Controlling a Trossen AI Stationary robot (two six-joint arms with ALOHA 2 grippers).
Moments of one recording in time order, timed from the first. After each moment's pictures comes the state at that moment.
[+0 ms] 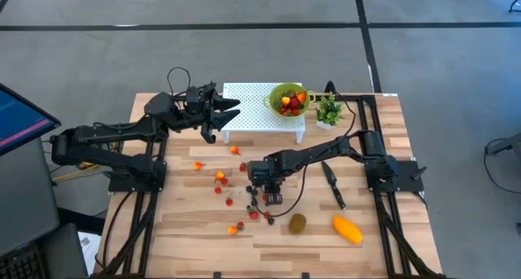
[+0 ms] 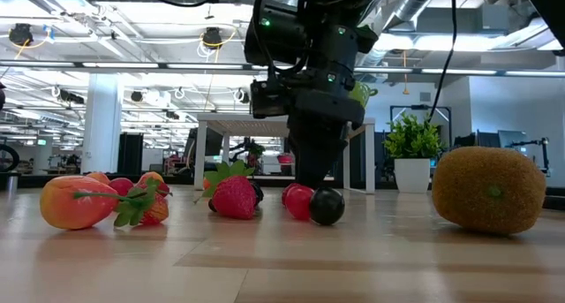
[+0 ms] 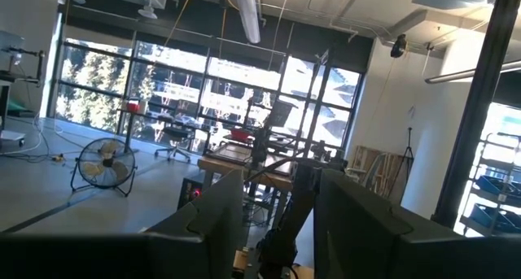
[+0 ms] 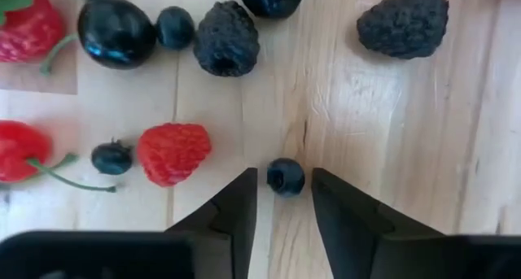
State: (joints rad) left arm 0.28 1.08 0.82 0.57 0.14 -0.27; right arm 0.08 2.14 1.51 -0.69 -0.06 0.00
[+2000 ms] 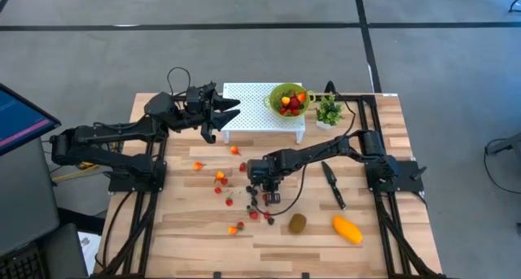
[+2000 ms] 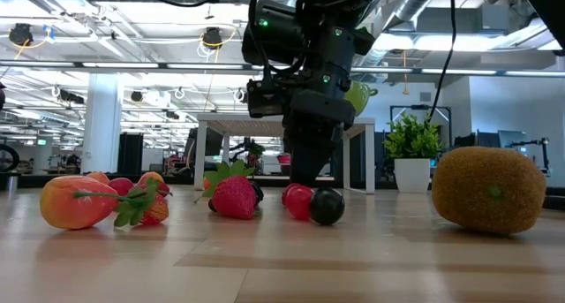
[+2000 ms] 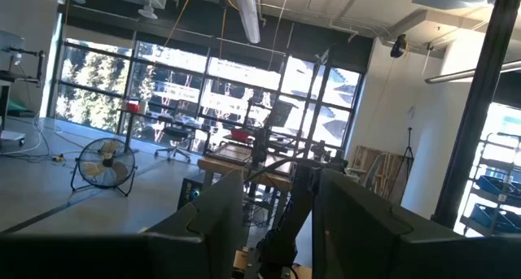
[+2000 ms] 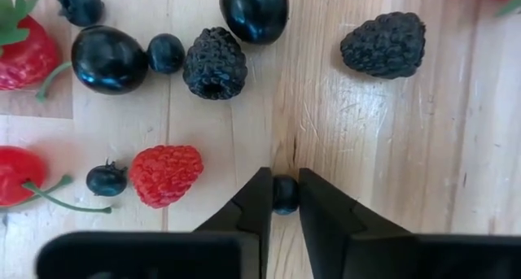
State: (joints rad) left arm 0.28 1.08 0.82 0.57 0.14 -0.27; right arm 0.08 2.15 1.51 -0.67 -0.05 0.02
